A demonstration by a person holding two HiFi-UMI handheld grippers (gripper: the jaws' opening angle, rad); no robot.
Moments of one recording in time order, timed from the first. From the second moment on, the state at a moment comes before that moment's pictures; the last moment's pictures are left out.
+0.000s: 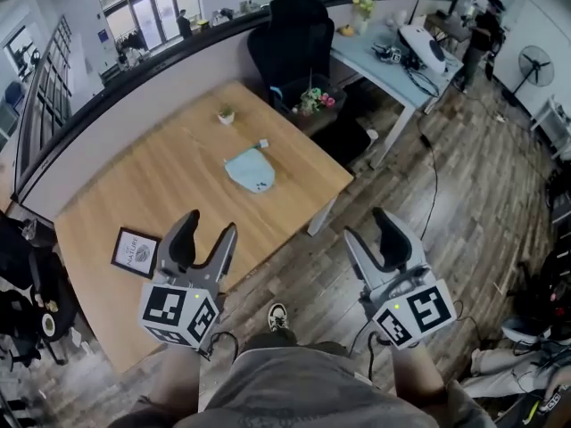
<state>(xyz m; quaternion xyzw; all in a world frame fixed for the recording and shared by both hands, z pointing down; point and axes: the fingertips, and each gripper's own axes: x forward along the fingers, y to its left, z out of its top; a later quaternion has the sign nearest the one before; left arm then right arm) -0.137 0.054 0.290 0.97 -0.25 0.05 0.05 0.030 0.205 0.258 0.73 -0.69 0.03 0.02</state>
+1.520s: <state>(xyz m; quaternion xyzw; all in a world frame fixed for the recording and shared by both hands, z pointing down) -0.055 -0.182 0.320 0.85 -0.52 0.06 0.12 0.168 -0.172 0.312 0.47 -0.88 0.08 0.05</state>
